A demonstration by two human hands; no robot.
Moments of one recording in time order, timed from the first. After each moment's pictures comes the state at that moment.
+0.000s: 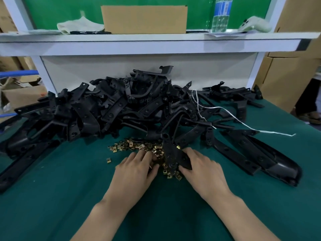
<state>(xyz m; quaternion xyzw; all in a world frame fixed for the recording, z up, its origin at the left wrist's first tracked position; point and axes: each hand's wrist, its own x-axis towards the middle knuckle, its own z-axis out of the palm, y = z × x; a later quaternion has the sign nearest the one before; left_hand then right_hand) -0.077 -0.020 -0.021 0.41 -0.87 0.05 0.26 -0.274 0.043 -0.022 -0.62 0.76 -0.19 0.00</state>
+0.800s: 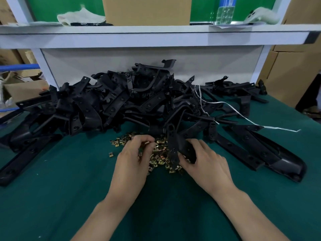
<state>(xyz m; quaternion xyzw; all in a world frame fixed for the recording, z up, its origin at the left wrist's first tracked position) -0.076 -0.008 -0.007 0.43 -0.73 -0.25 0.47 -0.273 0.042 -0.028 -0.60 0.75 -0.27 -0.06</state>
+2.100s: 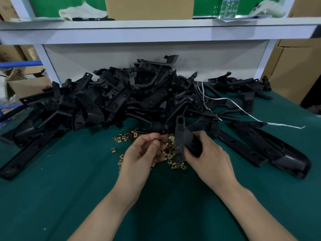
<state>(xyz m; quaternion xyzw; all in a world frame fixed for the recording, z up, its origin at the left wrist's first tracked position) -0.086 -0.004 -0.010 0.31 -0.54 -0.61 0.49 -0.271 0.049 -0.016 -0.59 0.72 -0.37 0.03</state>
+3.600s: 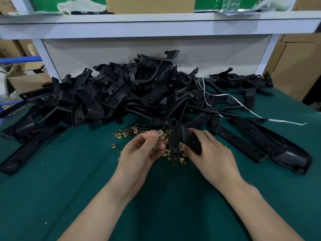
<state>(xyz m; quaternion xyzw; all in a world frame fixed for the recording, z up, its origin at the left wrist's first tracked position) -0.086 -0.003 0.001 0.28 -0.41 -0.72 0.49 -0.276 0.051 -0.017 -0.61 0.74 -0.28 0.00</state>
